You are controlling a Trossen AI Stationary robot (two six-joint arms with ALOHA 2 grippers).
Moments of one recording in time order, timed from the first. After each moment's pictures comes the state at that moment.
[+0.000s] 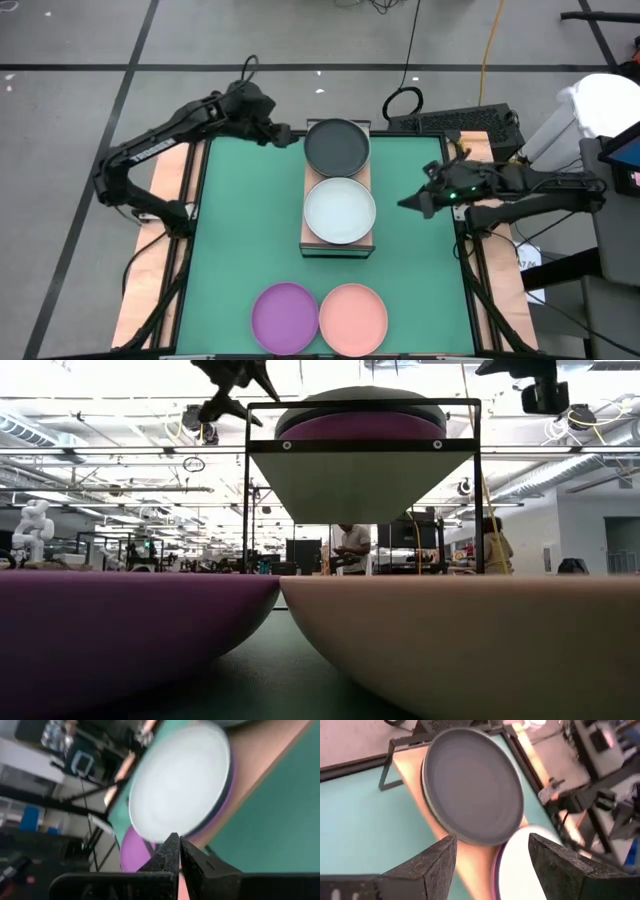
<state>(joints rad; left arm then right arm) 0.50 1.40 1.52 -0.81 0.19 -0.68 0.05 0.76 0.89 -0.67 0.02 1.04</state>
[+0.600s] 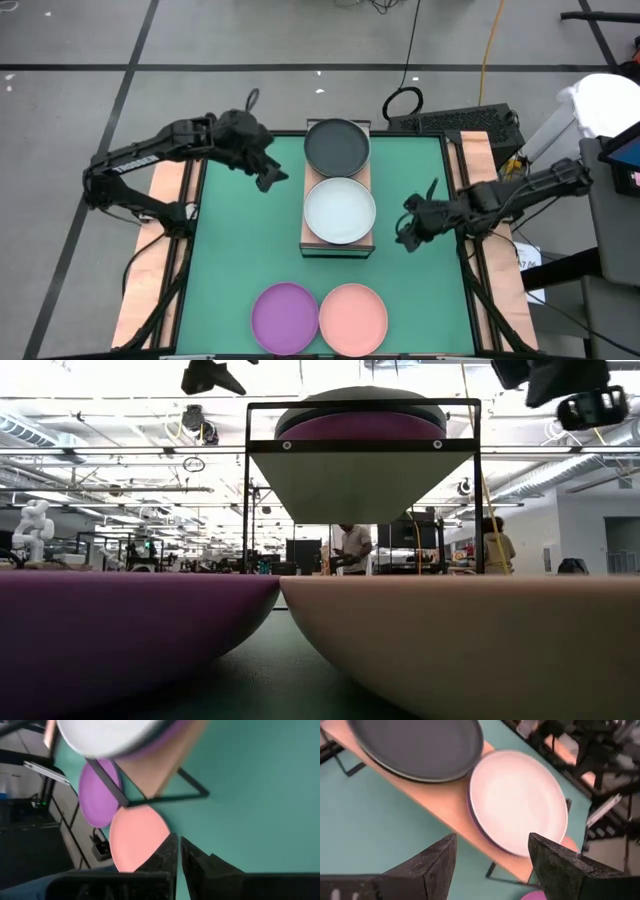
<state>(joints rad) 0.26 1.30 1.52 -0.97 0.15 -0.48 0.30 0.97 0.89 -0.79 0.00 1.30</state>
